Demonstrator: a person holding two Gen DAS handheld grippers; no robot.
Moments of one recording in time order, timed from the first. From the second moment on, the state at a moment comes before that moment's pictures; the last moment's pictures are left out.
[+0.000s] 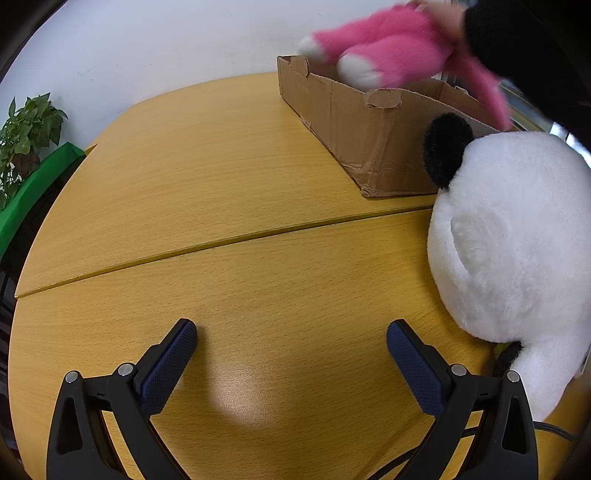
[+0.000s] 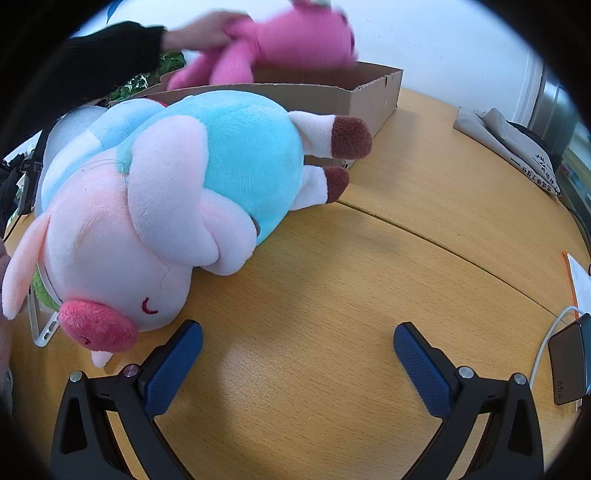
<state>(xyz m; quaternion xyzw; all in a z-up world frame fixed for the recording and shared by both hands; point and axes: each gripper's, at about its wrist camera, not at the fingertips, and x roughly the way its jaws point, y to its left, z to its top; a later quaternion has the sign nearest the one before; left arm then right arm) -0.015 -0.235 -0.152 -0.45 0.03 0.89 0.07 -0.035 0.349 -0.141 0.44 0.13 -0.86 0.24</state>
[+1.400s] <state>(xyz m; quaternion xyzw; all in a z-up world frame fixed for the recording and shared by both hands) -0.016 -0.237 -0.154 -0.45 0.03 0.89 0.07 -0.035 0.350 -0.140 0.44 0.12 -0.86 0.23</state>
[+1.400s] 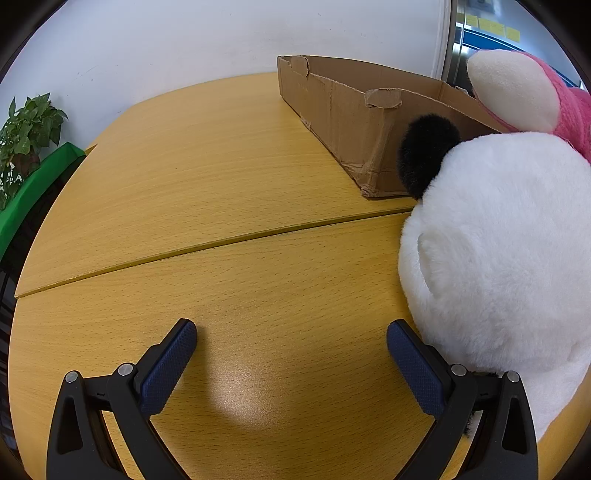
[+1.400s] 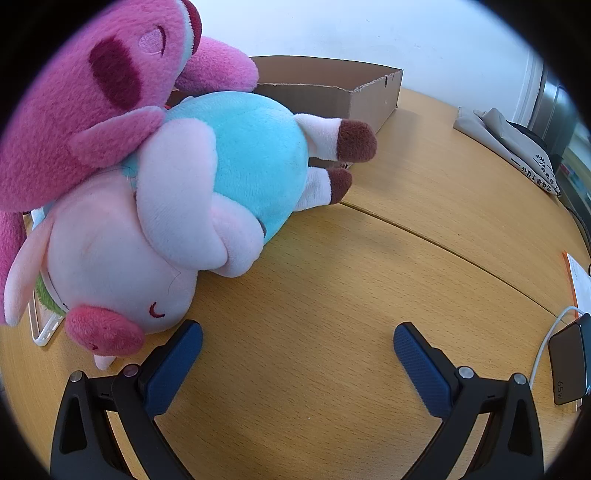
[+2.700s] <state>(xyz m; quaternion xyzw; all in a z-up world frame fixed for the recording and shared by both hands) 0.090 0.001 -0.007 -0.38 0.01 0.92 0.05 0.096 0.220 -0.005 0.33 -0.01 -0.94 0.05</state>
